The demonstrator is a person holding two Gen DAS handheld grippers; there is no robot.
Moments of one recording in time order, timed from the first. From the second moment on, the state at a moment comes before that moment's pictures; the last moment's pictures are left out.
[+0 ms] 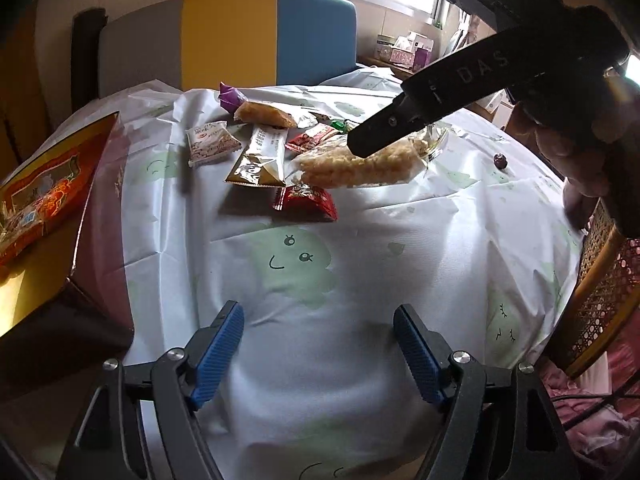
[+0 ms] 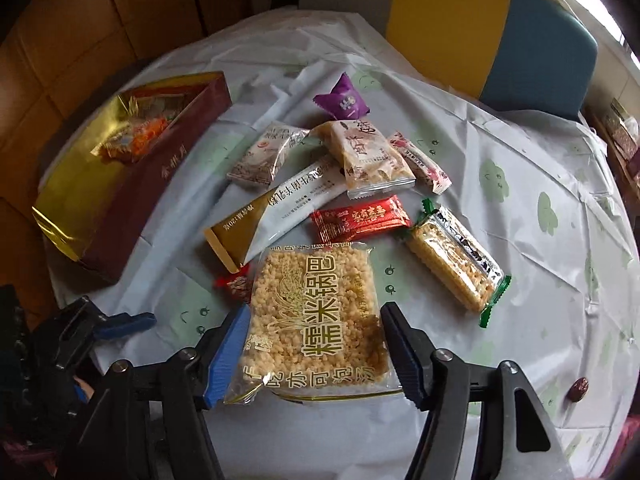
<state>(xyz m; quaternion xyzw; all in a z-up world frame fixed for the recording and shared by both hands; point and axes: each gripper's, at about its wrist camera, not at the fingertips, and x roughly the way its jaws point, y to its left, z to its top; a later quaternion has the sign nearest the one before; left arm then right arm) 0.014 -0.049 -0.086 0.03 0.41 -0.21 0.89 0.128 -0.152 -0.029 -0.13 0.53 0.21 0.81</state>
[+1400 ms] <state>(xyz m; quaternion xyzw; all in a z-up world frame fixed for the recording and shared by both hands) 0.011 -0.045 -0.084 0.00 0.40 -0.21 0.89 0.135 -0.058 0.017 -0.14 0.52 0.36 0.76</state>
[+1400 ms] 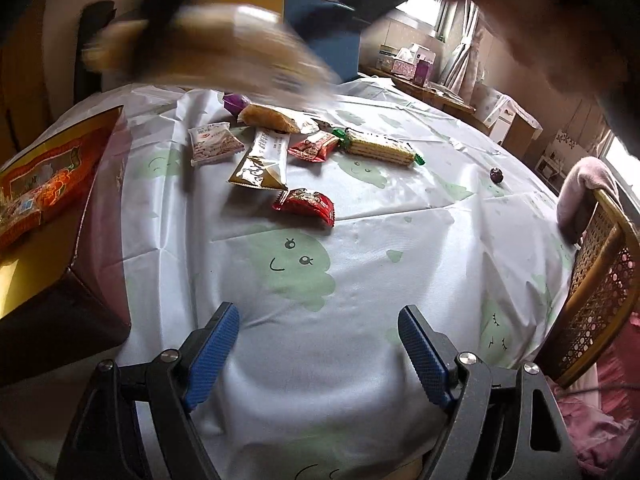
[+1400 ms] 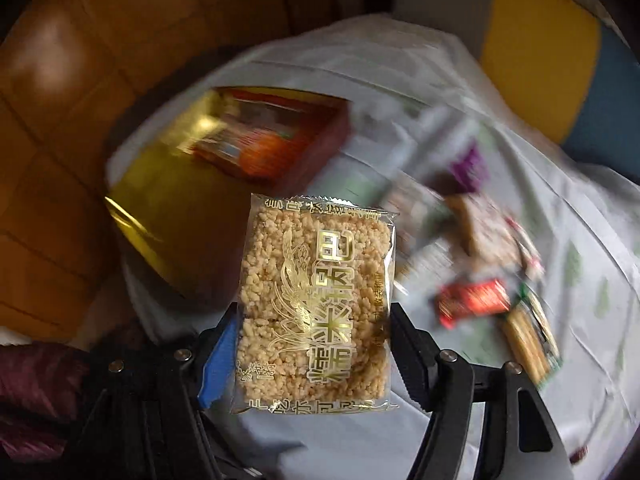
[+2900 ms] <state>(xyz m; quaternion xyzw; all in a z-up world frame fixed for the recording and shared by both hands) 0.014 -0.050 -0.087 0.03 0.41 -0.19 0.89 0.178 -0.221 -0.024 -0.11 0.52 0.14 0.83</state>
